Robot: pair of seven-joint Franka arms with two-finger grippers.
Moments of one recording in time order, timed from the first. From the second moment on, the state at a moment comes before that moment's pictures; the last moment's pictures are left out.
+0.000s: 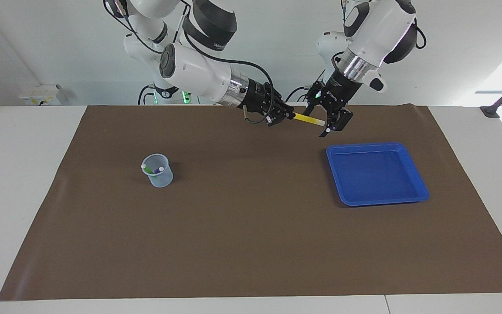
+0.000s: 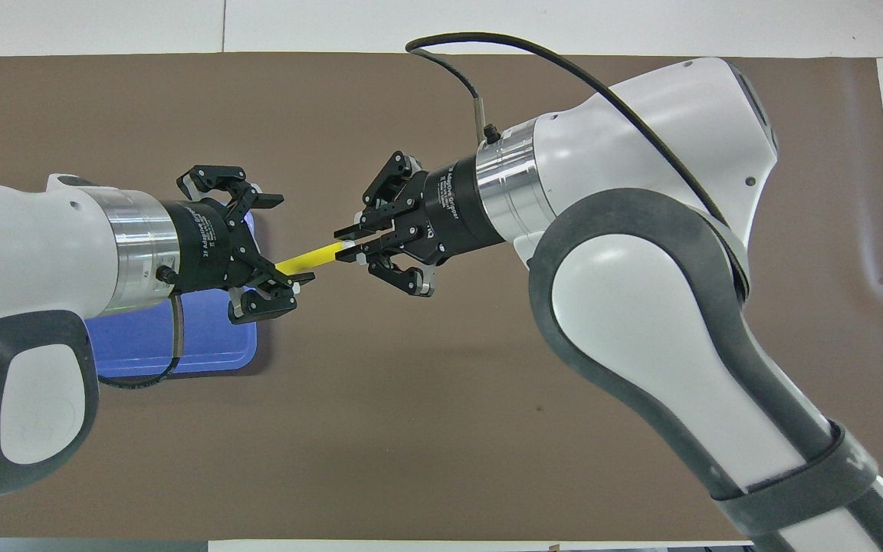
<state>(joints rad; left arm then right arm) -0.31 -0.16 -0.10 -1.94 -0.41 2.13 -2.11 0.06 0.27 0.49 -1.53 0.85 2.02 1.75</state>
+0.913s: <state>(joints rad) -0.31 -0.17 -0.11 -1.94 -0.42 2.08 -2.10 0.06 0.28 0.49 -1.52 0.85 2.06 1.75</state>
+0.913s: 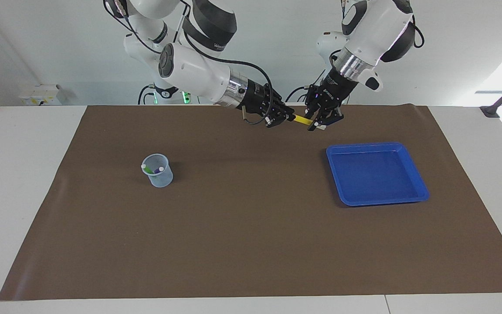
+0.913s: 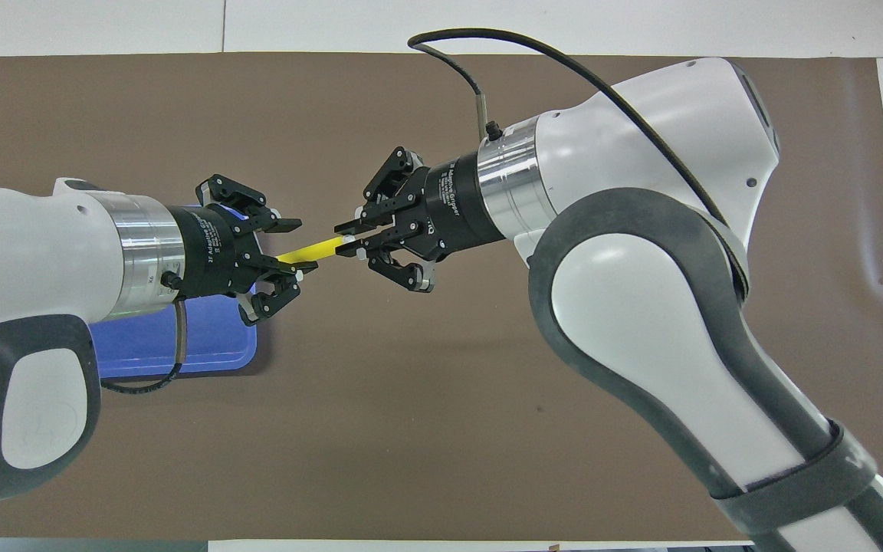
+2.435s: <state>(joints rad) -0.20 -0.17 -0.08 -1.96 -0.42 2.08 -1.87 0.05 0.15 0.32 -1.51 0.53 1.76 1.18</state>
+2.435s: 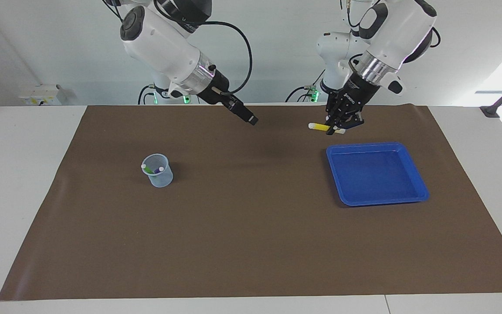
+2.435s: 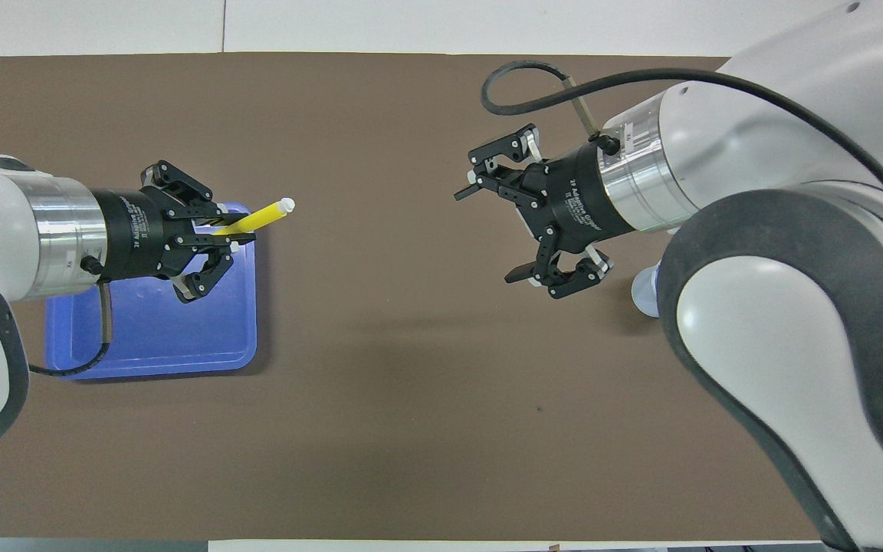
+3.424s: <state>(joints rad) 0.05 -0.05 -0.07 -2.10 -0.35 1.99 -0.43 0.05 0.11 0.25 -1.60 -0.14 1.64 0.40</state>
